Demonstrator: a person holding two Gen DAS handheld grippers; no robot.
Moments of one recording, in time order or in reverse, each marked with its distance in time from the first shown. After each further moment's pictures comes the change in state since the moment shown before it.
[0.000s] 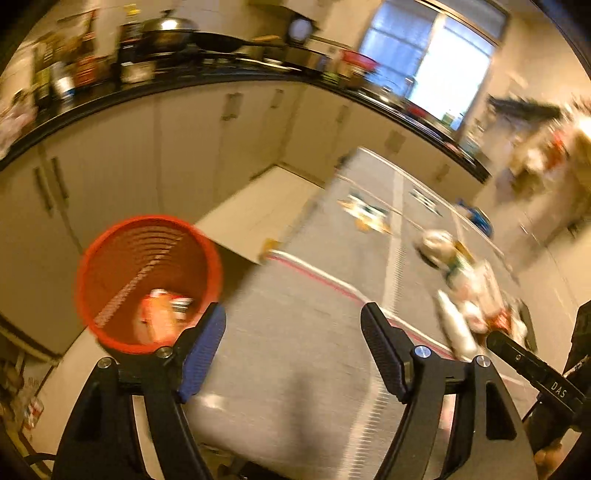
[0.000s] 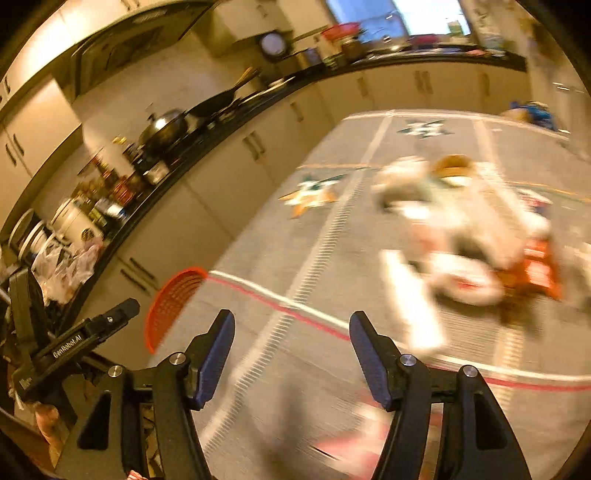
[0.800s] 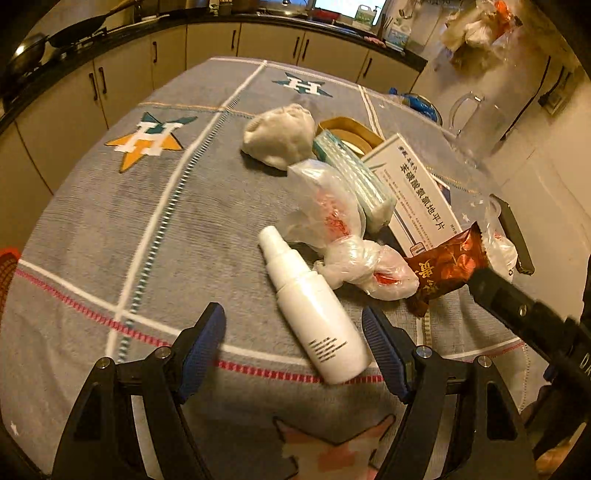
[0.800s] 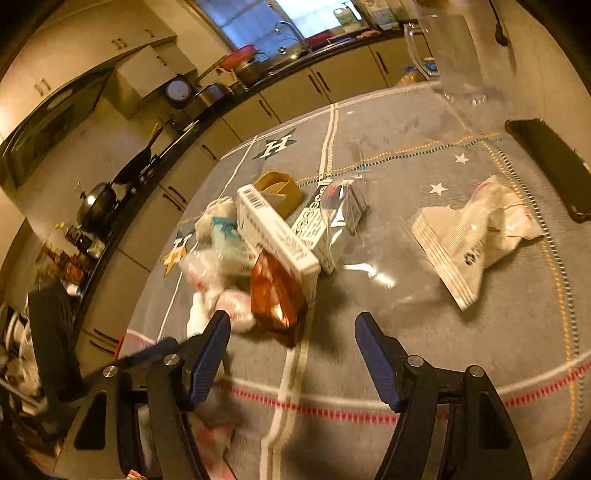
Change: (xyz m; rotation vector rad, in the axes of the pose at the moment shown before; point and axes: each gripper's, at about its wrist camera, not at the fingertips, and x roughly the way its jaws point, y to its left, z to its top) left arm 0.137 -0.197 -0.030 0.281 0.290 -0.109; right arm -0.024 -0.150 0.016 0.297 -0.056 -0.093
